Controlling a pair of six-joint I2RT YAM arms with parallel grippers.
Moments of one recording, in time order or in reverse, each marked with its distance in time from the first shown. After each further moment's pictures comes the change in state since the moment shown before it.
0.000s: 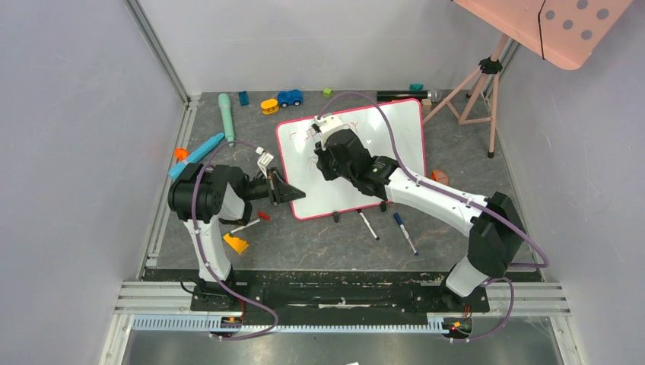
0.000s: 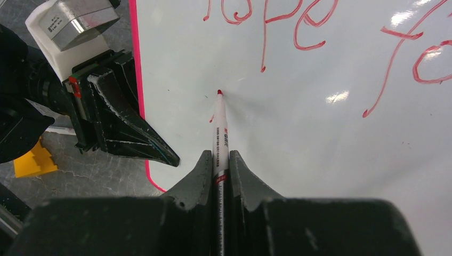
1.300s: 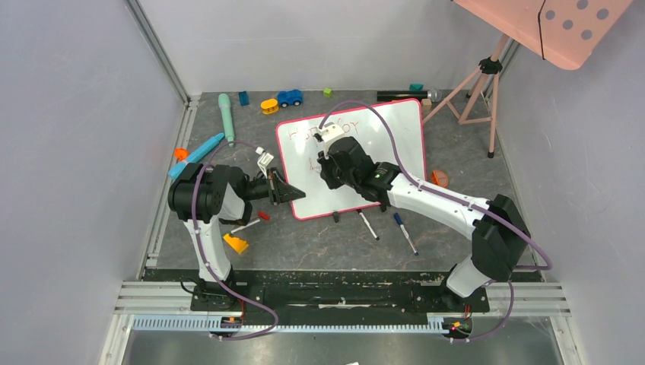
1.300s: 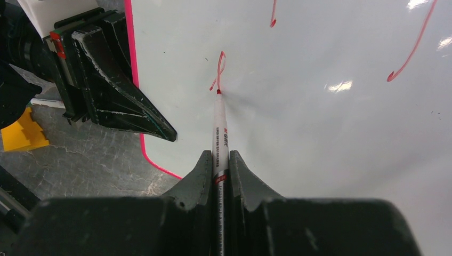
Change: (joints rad) left arm 0.000 0.000 0.000 -0.002 -0.001 0.000; right arm 0.005 -0.031 -0.081 -0.006 -0.030 0.000
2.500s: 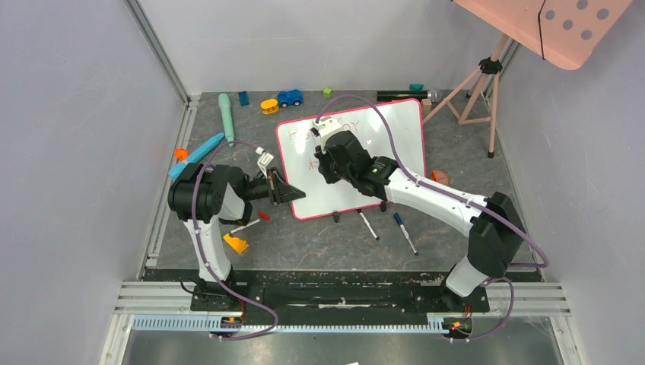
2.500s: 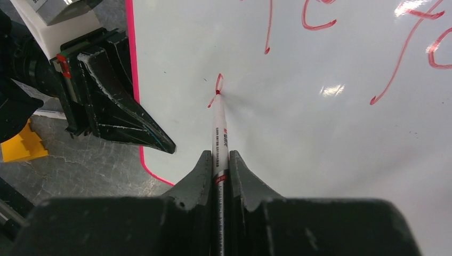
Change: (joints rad) left arm 0.000 0.000 0.000 0.000 0.000 0.000; right arm -0.003 0.032 0.078 -0.038 0.018 -0.019
